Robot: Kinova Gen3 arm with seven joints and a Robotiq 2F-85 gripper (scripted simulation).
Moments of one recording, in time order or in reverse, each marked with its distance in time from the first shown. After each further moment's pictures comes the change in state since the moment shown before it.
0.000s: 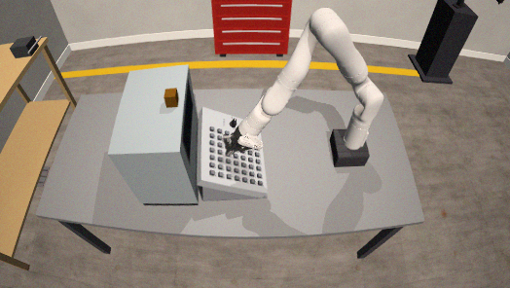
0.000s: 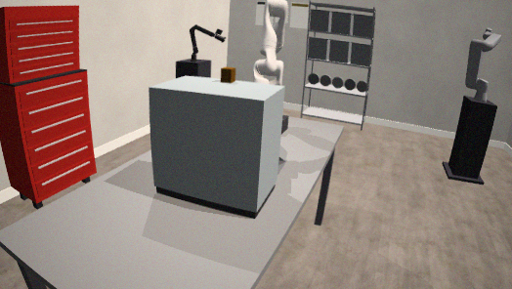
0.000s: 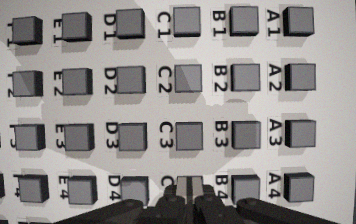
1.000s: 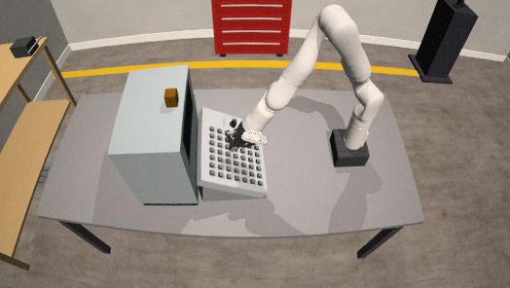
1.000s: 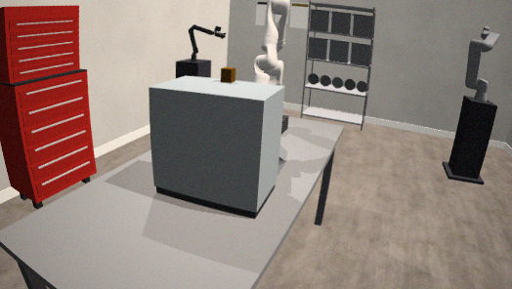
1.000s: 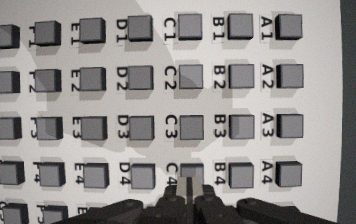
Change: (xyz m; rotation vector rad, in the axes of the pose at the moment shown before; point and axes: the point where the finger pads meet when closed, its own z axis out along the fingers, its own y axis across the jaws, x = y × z) arm -0.003 -0.001 -0.024 0.004 -0.002 -0.006
